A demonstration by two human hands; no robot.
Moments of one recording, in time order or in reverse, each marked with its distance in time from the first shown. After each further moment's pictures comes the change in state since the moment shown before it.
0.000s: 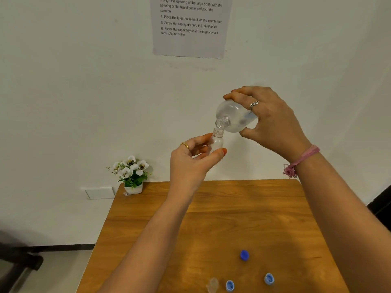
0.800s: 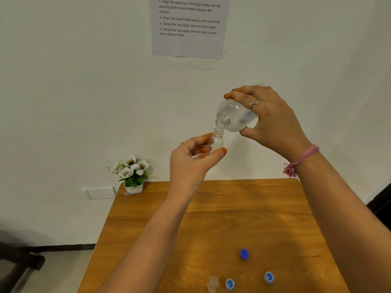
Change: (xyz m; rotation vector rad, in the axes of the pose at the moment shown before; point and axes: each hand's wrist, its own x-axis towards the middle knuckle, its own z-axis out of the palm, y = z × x) left_hand -0.005 0.003 0.002 0.020 -0.006 0.001; right_hand -0.004 -0.001 -0.004 0.004 0.021 0.005
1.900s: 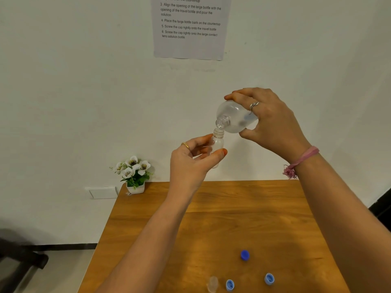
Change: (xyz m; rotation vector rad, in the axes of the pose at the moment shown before) left_hand -0.003 0.003 0.001 0.011 0.008 -0.010; right_hand -0.002 0.001 0.000 0.020 -0.006 0.009
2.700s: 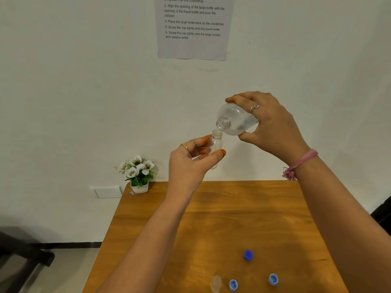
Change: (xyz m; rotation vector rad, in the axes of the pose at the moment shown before) left_hand -0.003 0.002 -0.007 0.011 0.021 0.019; right_hand -0.003 -0.004 0.006 0.019 -0.024 0.049
